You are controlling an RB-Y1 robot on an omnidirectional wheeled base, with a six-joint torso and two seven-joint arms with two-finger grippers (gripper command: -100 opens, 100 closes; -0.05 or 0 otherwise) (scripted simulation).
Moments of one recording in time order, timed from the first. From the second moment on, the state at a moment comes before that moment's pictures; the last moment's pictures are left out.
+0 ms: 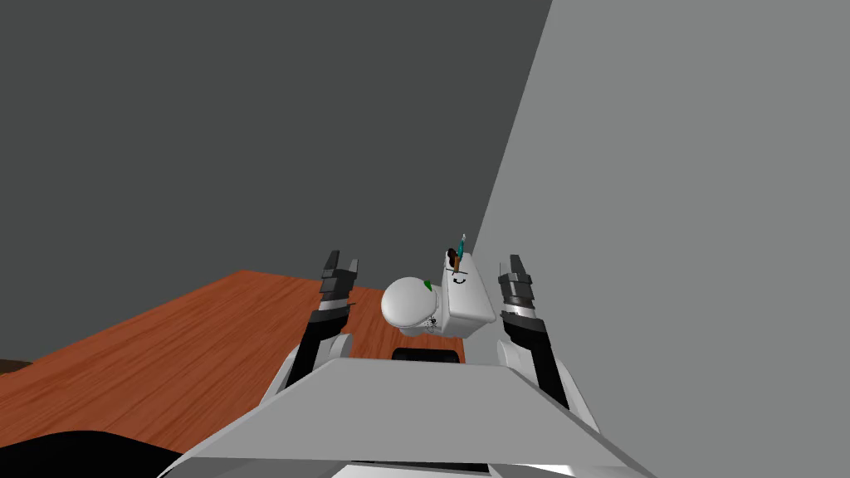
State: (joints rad) left arm 0.54 0.02 0.05 -2.23 -0.04 -0.42 0.12; right arm 0.55 0.02 -0.05 -2.25 0.08 -0.40 0.04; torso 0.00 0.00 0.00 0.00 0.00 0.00
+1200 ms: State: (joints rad) left arm 0.54 0.02 0.05 -2.23 -0.04 -0.42 0.12; right arm 0.57 -0.30 -0.14 -2.09 0.15 -0.31 0.16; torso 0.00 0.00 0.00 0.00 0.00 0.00
